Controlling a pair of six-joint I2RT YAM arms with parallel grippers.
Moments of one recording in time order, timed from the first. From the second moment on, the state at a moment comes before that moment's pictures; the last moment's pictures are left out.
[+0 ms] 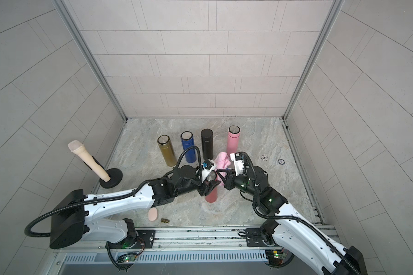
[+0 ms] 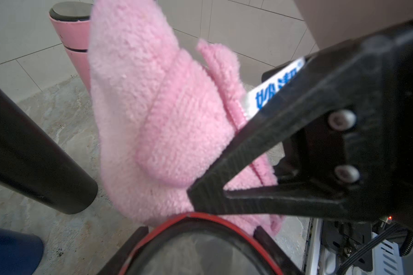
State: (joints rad) left arm -1.08 1.35 0.82 0.08 -0.04 -0.11; right arm 0.59 0.72 0.47 0.00 -0.30 0.63
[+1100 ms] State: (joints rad) left arm -1.18 1.52 1.19 -0.50 -0.69 -0.74; right arm 0.94 0.63 0.19 -0.07 -0.05 0.65
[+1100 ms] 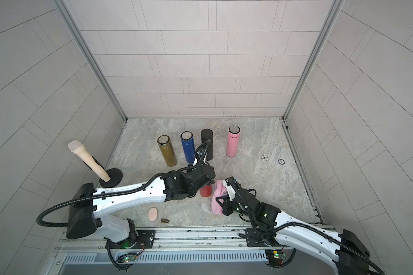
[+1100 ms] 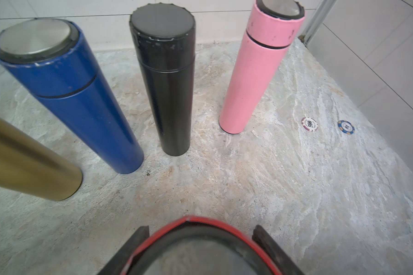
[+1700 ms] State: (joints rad) left arm -1.17 1.55 1.23 -0.53 -0.69 -0.86; right arm 1.04 0.74 0.18 0.22 -0.03 0.52
